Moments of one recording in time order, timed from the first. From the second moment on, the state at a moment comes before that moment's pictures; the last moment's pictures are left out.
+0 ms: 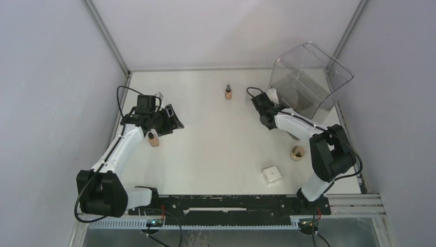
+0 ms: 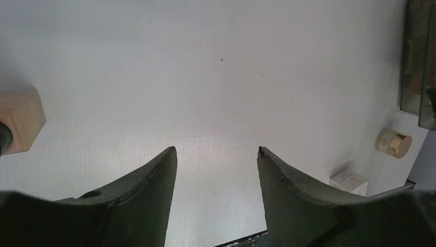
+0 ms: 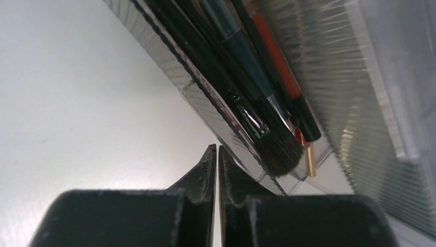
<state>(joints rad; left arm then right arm) -0.11 1.25 0.97 -0.64 0.26 -0.47 0.50 1.66 1.12 -0.61 0.63 0.26</state>
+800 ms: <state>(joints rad) -0.12 1.25 0.97 -0.62 0.30 -0.47 0.44 1.60 1.17 -0.54 0.70 0.17</state>
